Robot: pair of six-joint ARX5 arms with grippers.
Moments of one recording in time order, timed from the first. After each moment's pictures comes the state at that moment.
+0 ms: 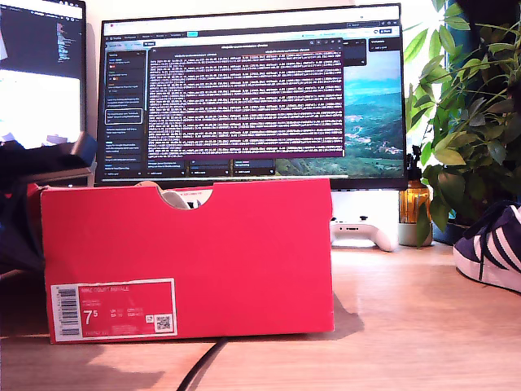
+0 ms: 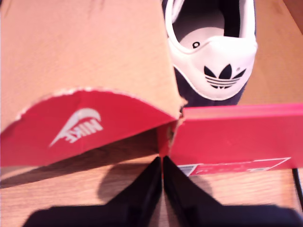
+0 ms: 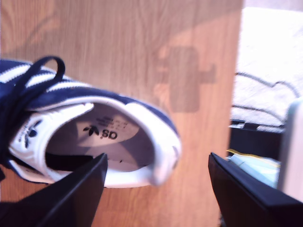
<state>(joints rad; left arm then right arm) -1.00 0.96 0.35 -0.21 -0.61 -0.76 0.33 1.38 1.08 -1.25 0.30 1.75</state>
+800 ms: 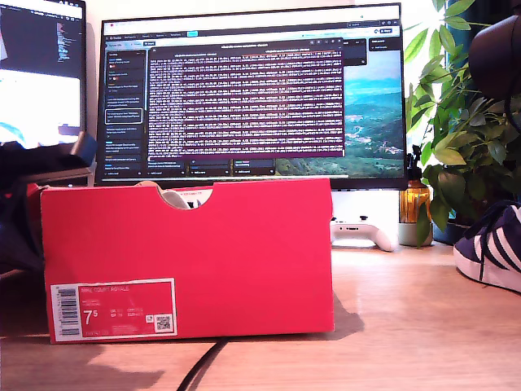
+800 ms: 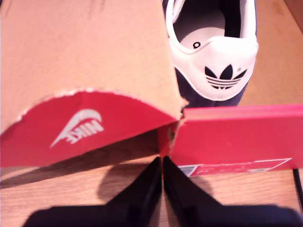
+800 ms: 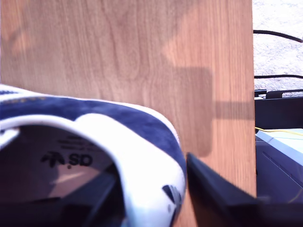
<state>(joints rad) -1.00 0.96 0.35 -0.21 -0.61 -0.76 0.29 1.38 0.84 -0.99 0.25 1.90</state>
